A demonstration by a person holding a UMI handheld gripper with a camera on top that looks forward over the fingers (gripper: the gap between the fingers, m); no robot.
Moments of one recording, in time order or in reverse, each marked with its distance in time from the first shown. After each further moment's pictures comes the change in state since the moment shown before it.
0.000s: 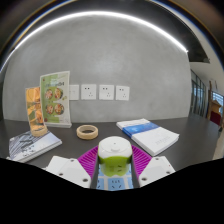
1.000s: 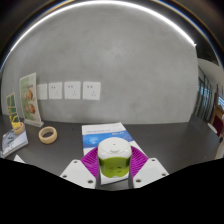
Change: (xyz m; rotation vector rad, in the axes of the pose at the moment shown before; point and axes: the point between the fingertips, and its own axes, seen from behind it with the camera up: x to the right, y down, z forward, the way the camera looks) arm 0.191 -0.051 0.096 -0.145 -0.062 -0.074
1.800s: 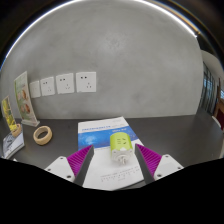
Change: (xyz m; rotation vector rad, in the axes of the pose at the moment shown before) arm 0.006 0.015 0.057 -0.093 -0.052 0.041
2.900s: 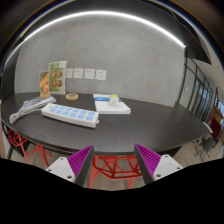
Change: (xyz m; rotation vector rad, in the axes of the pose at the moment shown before) arm 0.016 0.192 -0.366 0.019 0.038 -0.114
